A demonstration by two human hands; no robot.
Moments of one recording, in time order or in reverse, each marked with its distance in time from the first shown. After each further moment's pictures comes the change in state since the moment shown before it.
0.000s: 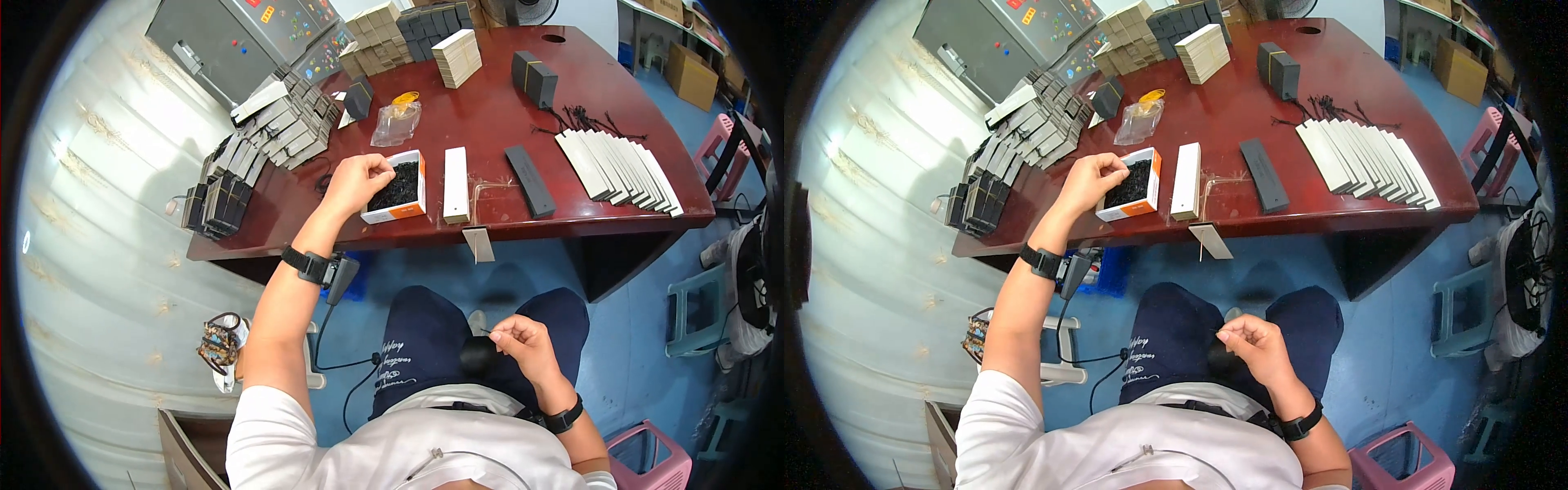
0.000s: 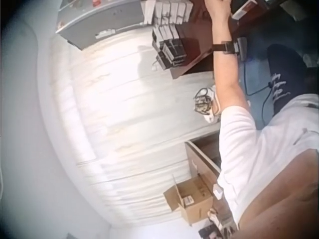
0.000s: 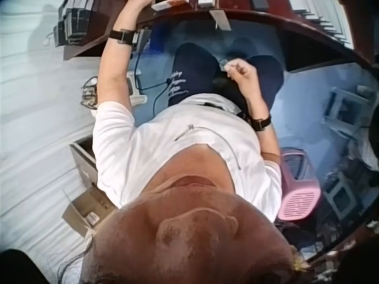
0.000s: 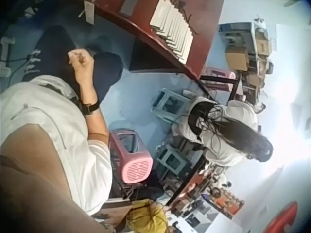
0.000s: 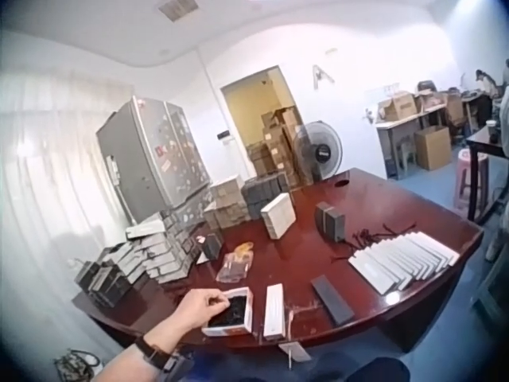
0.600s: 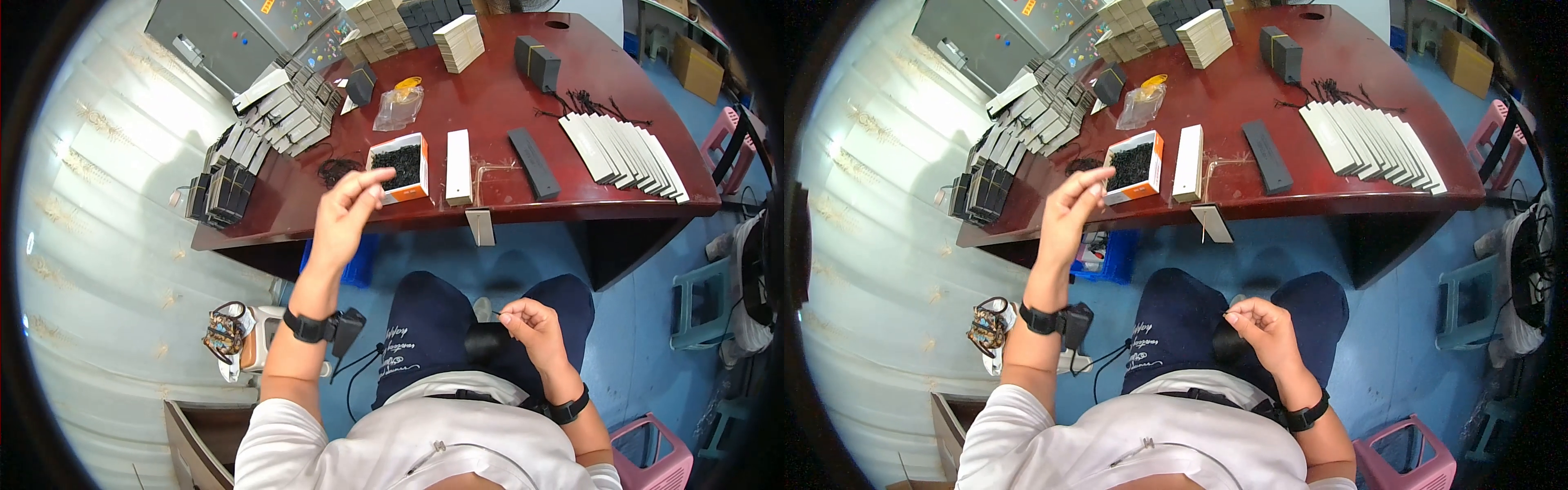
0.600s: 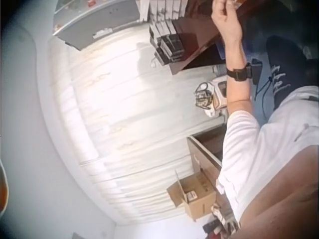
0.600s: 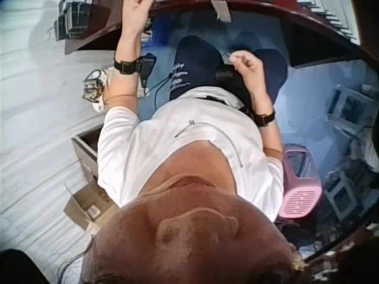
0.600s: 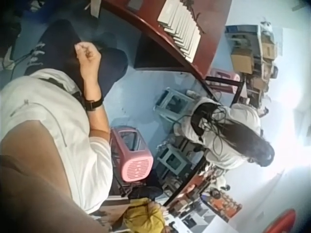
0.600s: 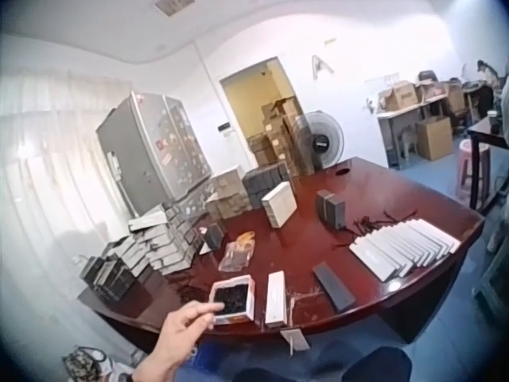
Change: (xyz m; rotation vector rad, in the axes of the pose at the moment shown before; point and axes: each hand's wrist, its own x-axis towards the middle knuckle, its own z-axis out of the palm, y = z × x) left_hand -0.091 0.059 -0.001 -0.535 0.194 0.065; right_hand -0.004 -0.006 -0.001 0.037 0.050 -0.024
